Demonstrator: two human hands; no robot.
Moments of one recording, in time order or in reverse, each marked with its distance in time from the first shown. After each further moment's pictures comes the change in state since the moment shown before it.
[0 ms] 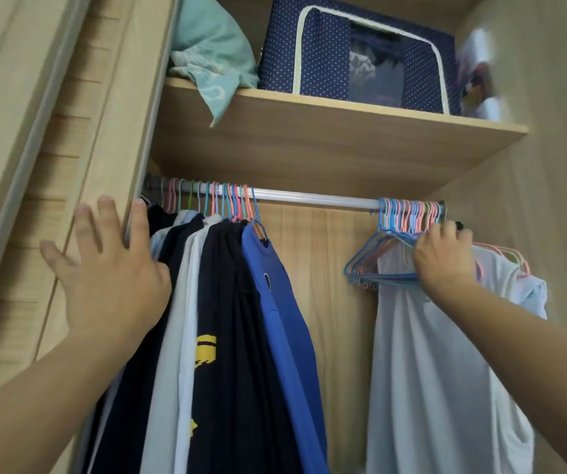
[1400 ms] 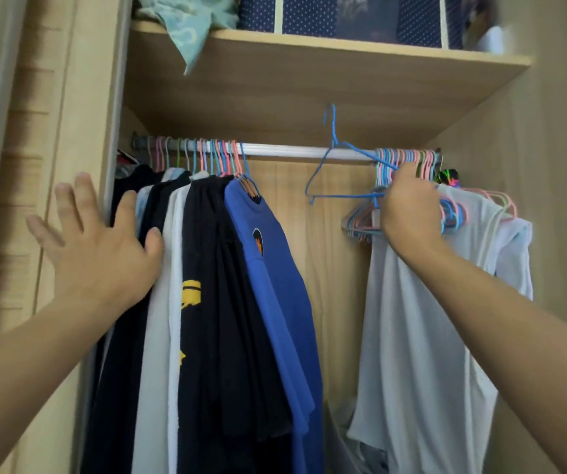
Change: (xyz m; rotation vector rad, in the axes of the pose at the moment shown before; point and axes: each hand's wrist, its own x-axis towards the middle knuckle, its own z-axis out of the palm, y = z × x) left_hand -0.025 0.000 -0.001 -0.125 -0.083 -0.047; right_hand -0.037 -0.011 -0.053 0.967 0.164 0.179
